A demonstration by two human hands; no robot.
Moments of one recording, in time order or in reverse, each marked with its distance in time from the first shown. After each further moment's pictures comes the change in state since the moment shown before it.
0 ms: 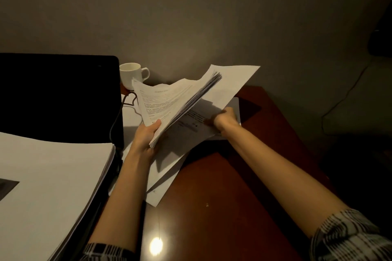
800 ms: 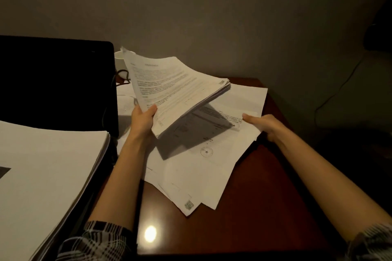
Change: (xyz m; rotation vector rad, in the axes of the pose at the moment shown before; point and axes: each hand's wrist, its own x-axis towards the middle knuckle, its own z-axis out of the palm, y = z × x) left_hand -0.005 -0.001 0.009 0.175 -0.009 0.189; right_hand 0.017 0.049 -0.114 -0.071 0.040 0.099
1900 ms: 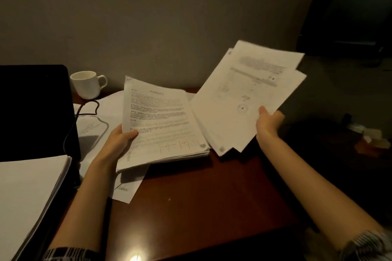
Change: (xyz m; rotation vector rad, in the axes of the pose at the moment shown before) left_hand 0.000 -0.009 0.004 0.322 -0.323 -0.104; right_hand -0.047 0.005 -0.064 0.590 0.676 -0.272
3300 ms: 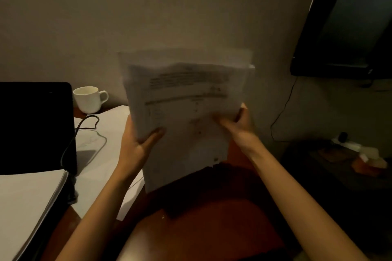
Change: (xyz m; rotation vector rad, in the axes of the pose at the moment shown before) left_hand -0.050 0.042 0.060 0.111 0.122 0.731; right_hand -0.060 -0.045 0.011 0.070 -0.699 -0.398
